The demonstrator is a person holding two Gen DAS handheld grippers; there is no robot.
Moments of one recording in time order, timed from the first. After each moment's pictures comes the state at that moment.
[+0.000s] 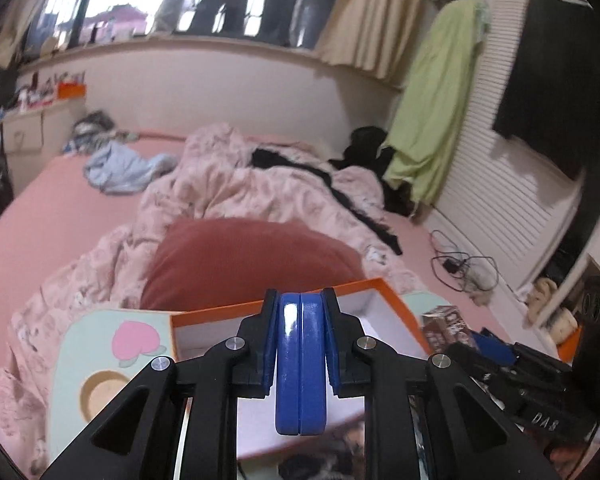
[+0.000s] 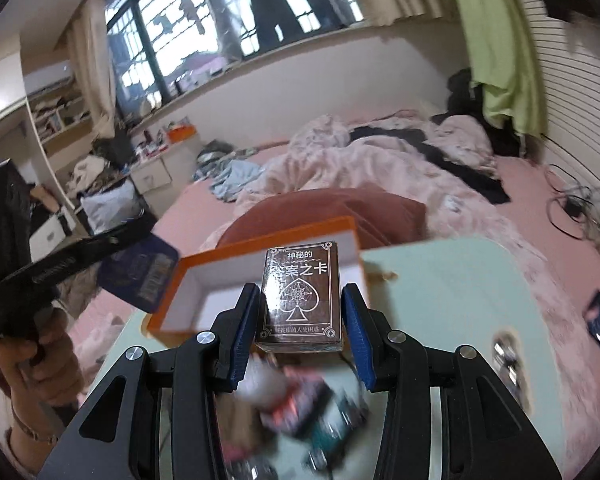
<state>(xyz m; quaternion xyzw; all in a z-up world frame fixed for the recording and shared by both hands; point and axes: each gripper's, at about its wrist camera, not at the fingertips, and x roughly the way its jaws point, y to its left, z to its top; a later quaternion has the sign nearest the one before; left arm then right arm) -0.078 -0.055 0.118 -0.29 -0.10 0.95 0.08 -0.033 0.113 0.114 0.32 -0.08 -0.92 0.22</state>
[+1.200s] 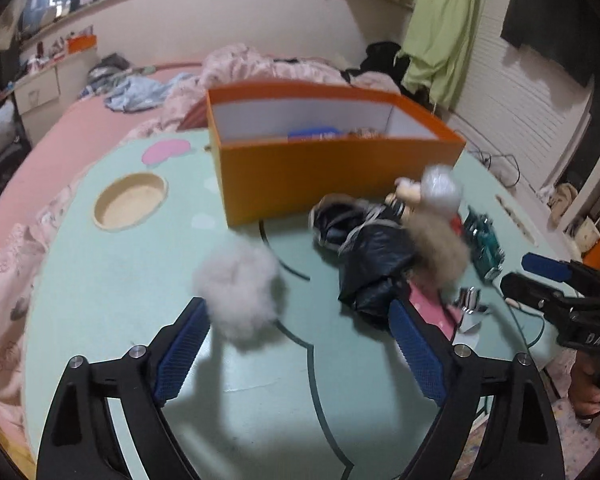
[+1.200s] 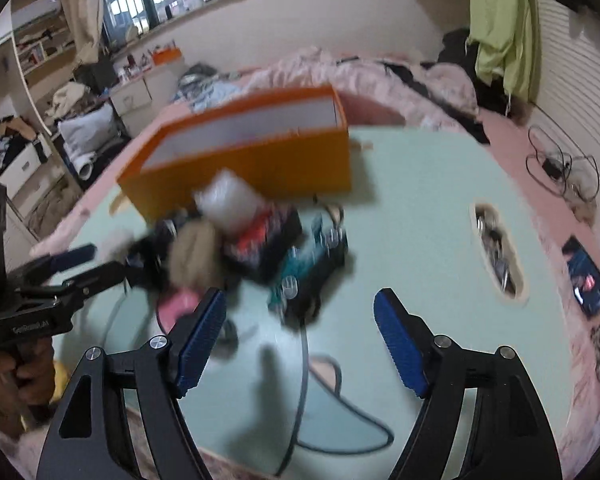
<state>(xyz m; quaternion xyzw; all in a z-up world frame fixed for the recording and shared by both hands) 0.042 -0.051 0.007 -0.42 -0.05 0.91 0.06 0.039 0.124 0.044 0.42 0.00 -0.89 0.18</state>
